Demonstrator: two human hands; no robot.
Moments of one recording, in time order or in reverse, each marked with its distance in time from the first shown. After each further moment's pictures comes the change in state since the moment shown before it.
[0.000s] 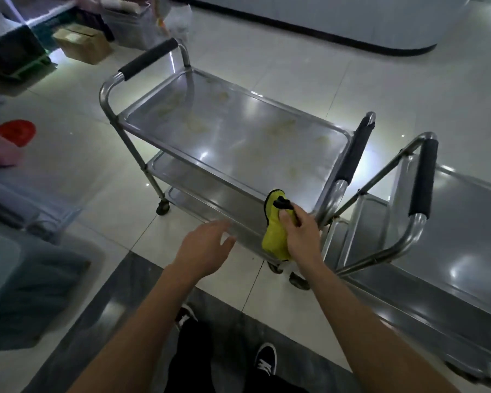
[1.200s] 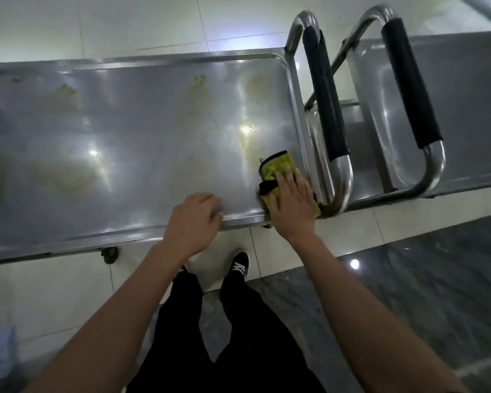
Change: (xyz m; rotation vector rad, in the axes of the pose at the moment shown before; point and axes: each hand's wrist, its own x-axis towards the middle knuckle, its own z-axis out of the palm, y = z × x) left_hand 0.320 -0.023 0.006 0.221 -0.444 0.549; right_hand 0.177 0.093 0.059 -0.920 0.331 0.289
